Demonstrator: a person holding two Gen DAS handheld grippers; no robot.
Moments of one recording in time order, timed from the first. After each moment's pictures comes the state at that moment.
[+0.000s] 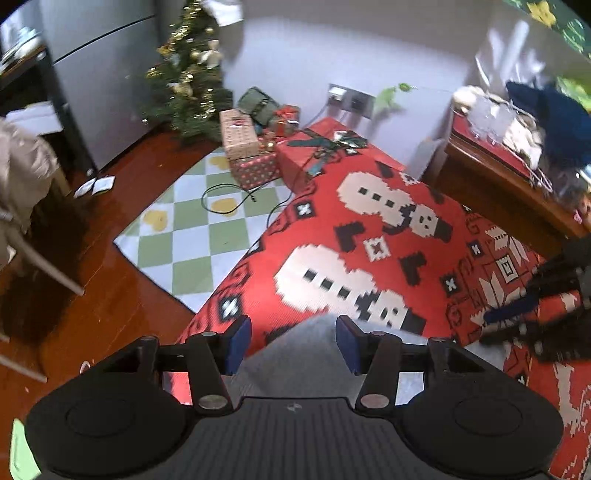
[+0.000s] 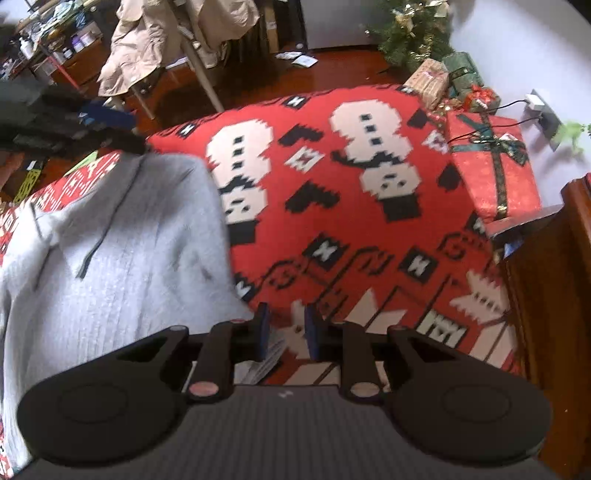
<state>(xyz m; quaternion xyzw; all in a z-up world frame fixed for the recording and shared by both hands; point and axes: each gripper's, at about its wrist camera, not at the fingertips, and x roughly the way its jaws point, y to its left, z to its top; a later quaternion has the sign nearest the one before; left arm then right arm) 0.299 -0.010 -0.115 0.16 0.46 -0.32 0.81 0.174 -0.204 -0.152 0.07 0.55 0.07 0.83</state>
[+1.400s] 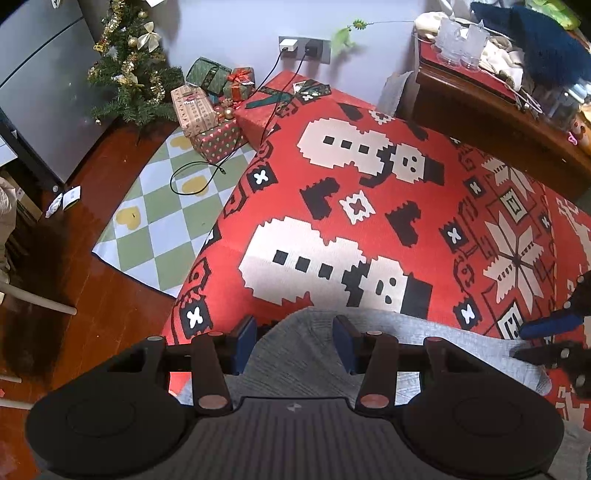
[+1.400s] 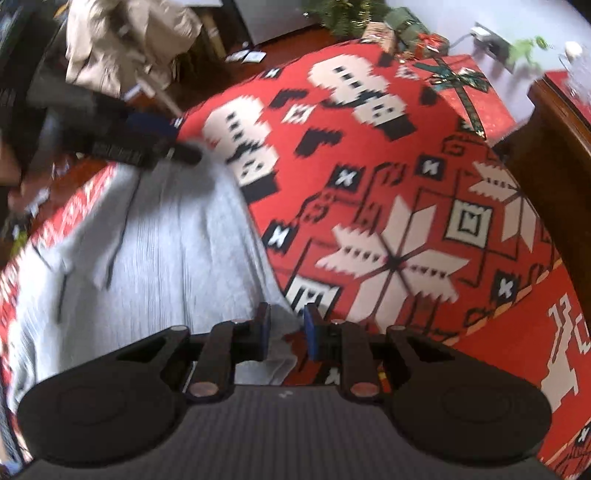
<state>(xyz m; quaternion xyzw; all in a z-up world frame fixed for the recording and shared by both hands) 0.306 -0.041 -0.147 0.26 0.49 -0.35 0.76 0.135 -0.172 -0.158 0.15 0.55 -0.01 0.82</state>
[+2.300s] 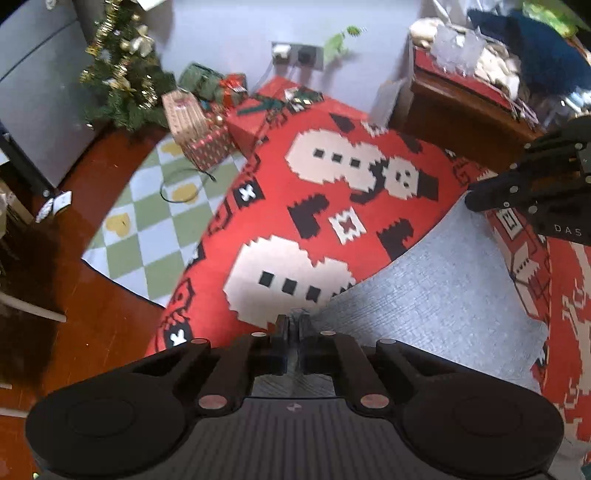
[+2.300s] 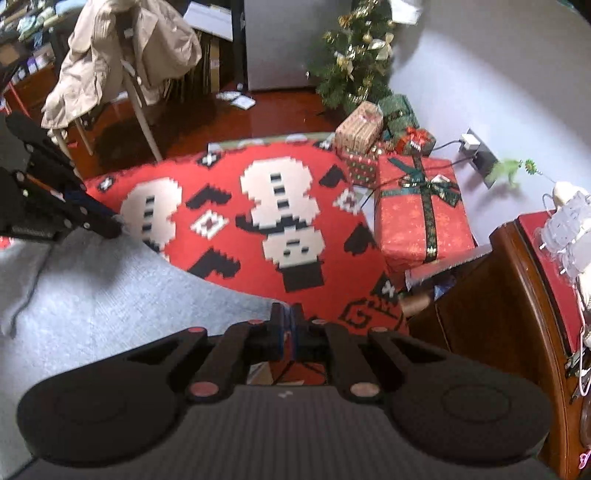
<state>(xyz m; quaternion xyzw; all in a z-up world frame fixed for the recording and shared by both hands) 0.310 -0.052 -0.148 0.24 0.48 -0.36 0.77 0.200 -0.244 -0.145 0.01 0.49 -0.03 0.87</state>
